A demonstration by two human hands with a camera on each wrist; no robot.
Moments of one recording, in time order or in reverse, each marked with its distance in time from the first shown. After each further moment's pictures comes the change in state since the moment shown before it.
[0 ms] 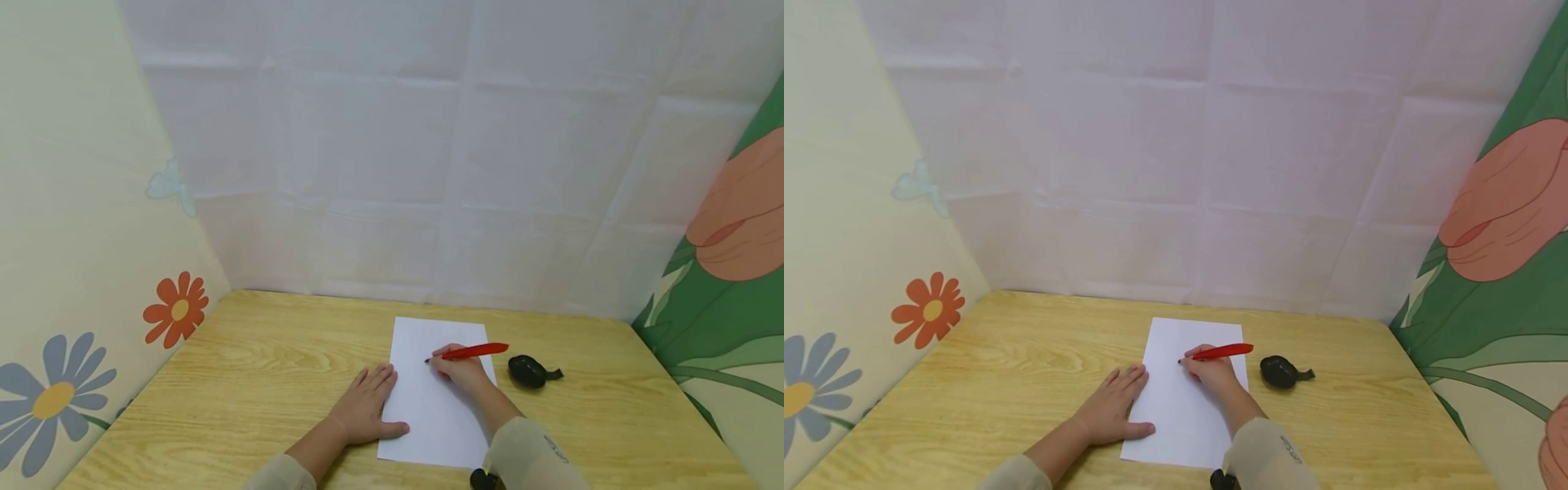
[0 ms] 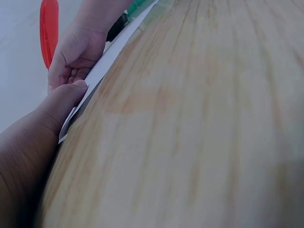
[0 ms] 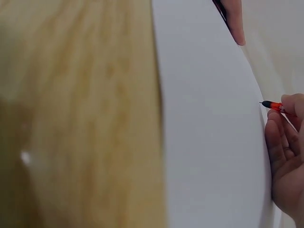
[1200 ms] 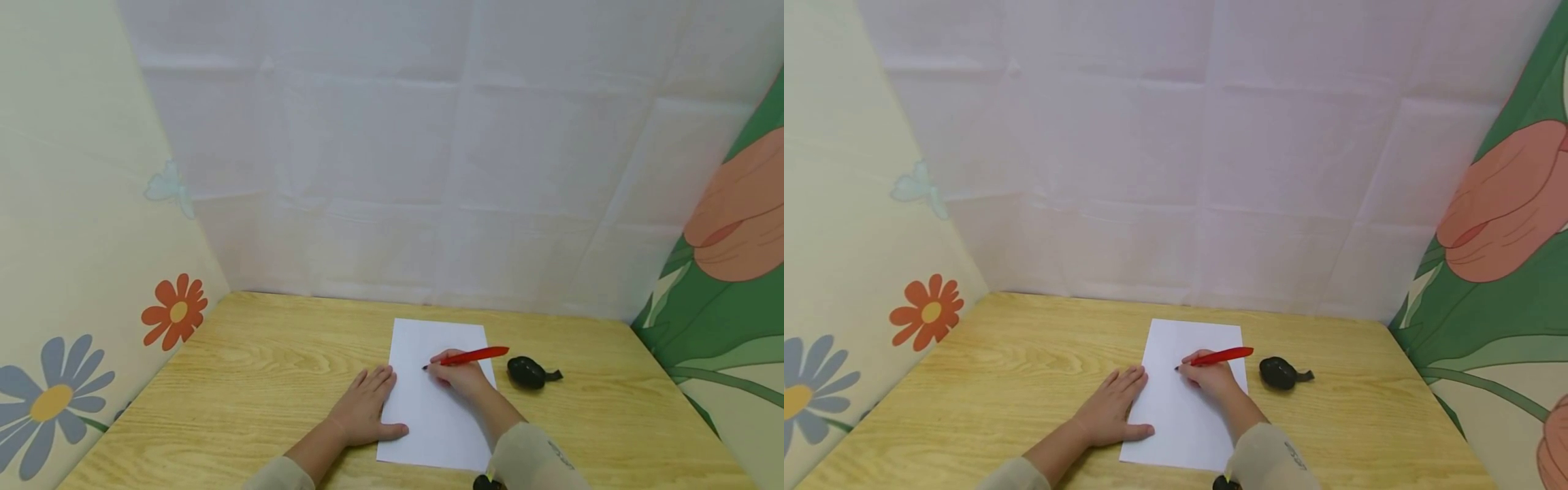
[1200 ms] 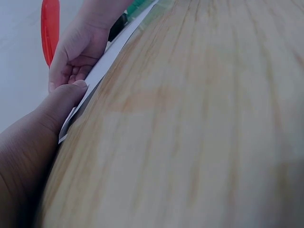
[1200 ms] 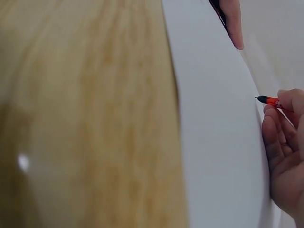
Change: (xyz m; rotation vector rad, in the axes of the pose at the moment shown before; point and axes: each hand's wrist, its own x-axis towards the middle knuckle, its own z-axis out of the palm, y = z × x) left_hand -0.001 0.002 -0.003 -0.023 -0.021 -0.016; right_hand -0.007 0.002 -0.002 -0.049 -0.045 0.006
